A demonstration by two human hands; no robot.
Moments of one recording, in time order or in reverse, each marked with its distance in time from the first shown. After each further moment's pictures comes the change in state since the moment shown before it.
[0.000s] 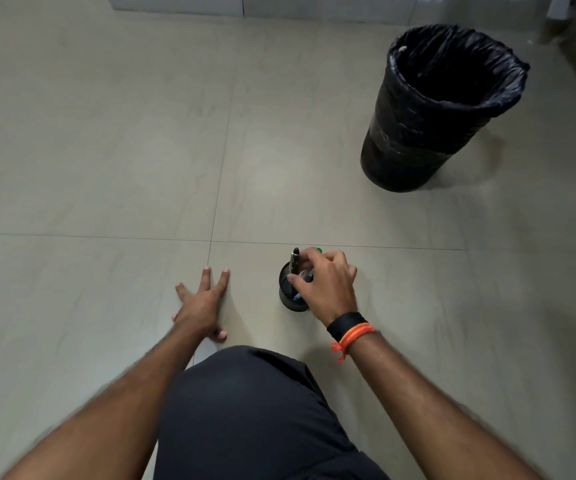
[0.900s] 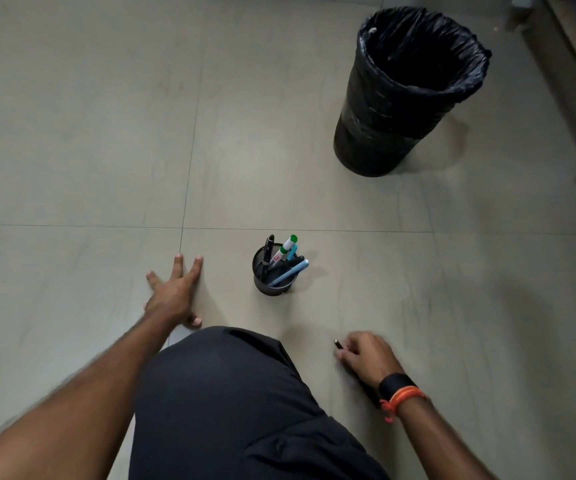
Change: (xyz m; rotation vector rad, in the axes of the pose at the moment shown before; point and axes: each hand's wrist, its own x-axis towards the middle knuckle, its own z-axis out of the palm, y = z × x) left_hand 0.001 -0.001 0.000 0.033 0.004 0.012; right_hand -0.109 0.143 -0.023 -0.161 -0.463 0.434
